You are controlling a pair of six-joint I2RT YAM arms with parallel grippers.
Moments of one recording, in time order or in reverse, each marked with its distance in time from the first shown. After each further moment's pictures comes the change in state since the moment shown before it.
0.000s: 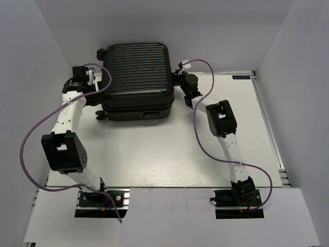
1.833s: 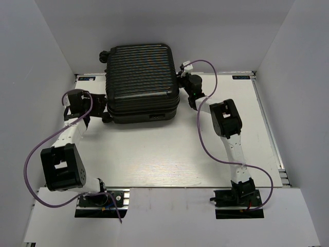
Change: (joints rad) left arm 0.116 -0.230 -0.611 0.718 0.294 -1.246; right arm -0.020 -0.107 -0.164 0.014 -0.003 -0.139
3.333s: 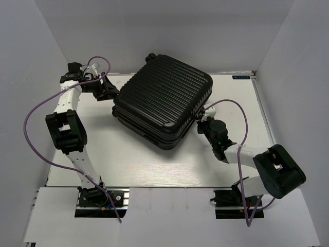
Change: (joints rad) left arm 0.006 0.557 0.858 -0.781 0.669 1.170; right arm 0.149 -1.126 -1.358 0.016 0.258 0.003
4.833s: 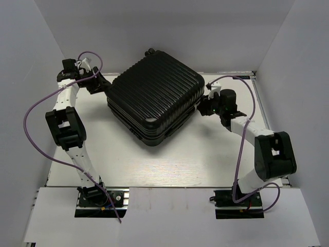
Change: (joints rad) left arm 0.052 0.102 0.110 0.172 -0.185 -0.071; right arm -0.292 0.156 0.464 -0.529 -0.427 -0.003
